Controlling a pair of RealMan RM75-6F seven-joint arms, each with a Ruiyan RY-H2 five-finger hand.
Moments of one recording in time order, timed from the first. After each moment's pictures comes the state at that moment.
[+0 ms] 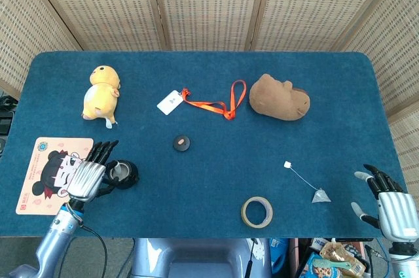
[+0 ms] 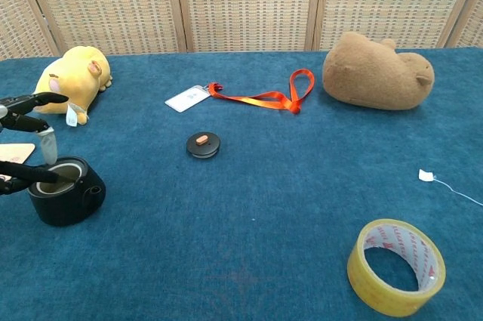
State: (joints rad) left arm -0.34 -1.48 0.00 -1.45 1.50 1.29 0.11; right arm 0.01 -1.17 0.05 -1.57 -1.57 1.58 0.00
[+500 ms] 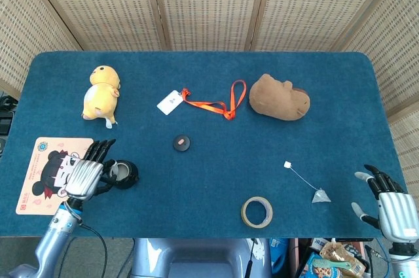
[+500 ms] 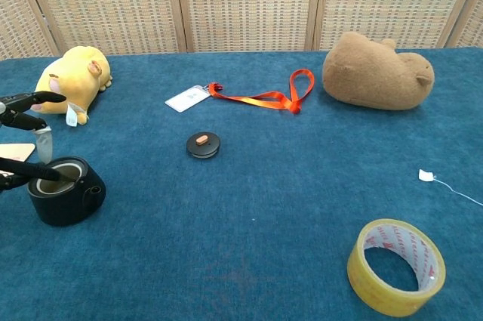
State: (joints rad) left arm -0.34 -1.48 -0.02 -1.45 1.49 1.29 0.09; right arm 0.00 -1.17 0.05 -1.58 -1.57 1.59 0.00
